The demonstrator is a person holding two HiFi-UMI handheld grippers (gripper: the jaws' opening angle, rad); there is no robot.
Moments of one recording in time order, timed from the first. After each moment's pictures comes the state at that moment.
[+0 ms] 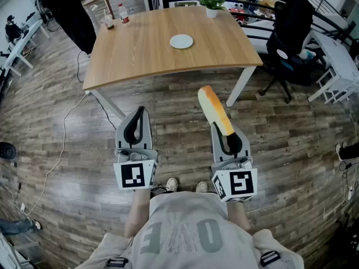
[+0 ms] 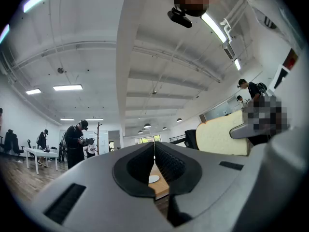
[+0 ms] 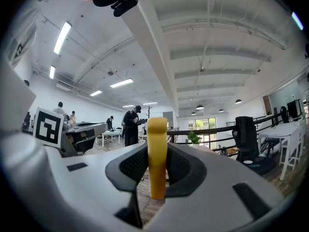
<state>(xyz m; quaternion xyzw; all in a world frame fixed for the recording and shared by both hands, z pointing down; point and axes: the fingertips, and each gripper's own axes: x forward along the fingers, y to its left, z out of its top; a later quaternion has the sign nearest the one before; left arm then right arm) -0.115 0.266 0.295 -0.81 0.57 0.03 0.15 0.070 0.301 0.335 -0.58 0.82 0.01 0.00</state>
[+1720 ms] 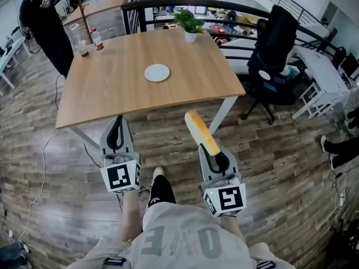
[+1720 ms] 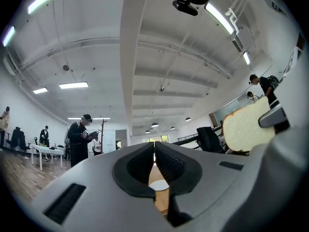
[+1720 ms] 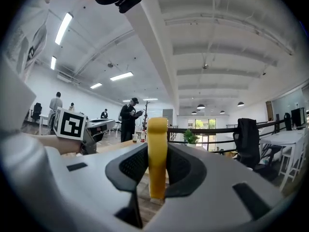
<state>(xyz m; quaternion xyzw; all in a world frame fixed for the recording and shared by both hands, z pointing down) -0.098 0.079 0.328 -0.78 0.61 0.04 0.15 0.120 0.169 0.368 -0.58 0.81 0.02 -0.03</state>
